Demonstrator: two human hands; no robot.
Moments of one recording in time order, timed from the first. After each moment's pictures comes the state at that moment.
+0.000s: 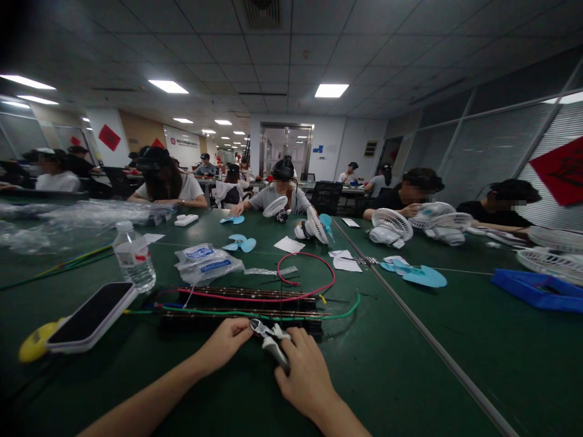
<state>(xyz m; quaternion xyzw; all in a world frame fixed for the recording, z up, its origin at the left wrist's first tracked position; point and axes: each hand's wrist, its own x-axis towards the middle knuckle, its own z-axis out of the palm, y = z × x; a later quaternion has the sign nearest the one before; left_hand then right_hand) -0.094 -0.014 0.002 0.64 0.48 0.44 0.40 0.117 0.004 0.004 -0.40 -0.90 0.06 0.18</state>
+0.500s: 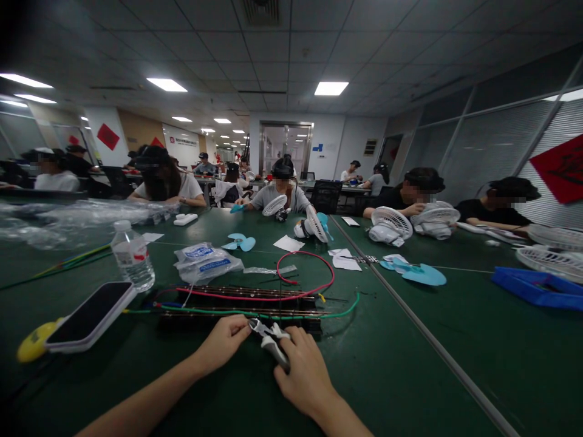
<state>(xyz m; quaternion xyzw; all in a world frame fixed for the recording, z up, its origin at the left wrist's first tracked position) -0.095 -0.012 -0.005 0.67 0.53 0.44 0.28 0.118 0.005 0.005 -0.39 -0.90 0.09 0.18</state>
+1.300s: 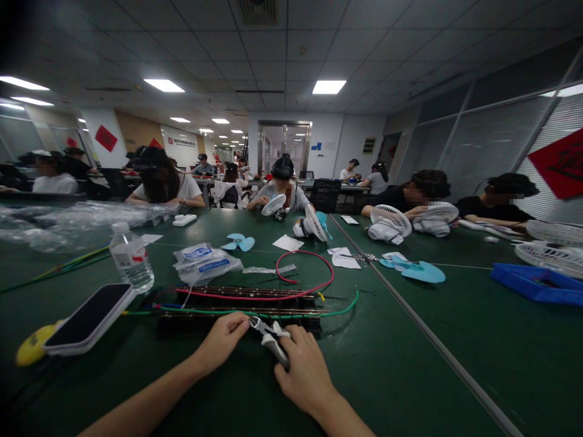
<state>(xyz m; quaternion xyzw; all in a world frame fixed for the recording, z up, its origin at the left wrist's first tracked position) -0.095 -0.012 -0.004 0.64 0.54 0.47 0.29 0.118 0.004 0.007 -0.41 -0.89 0.09 0.17</state>
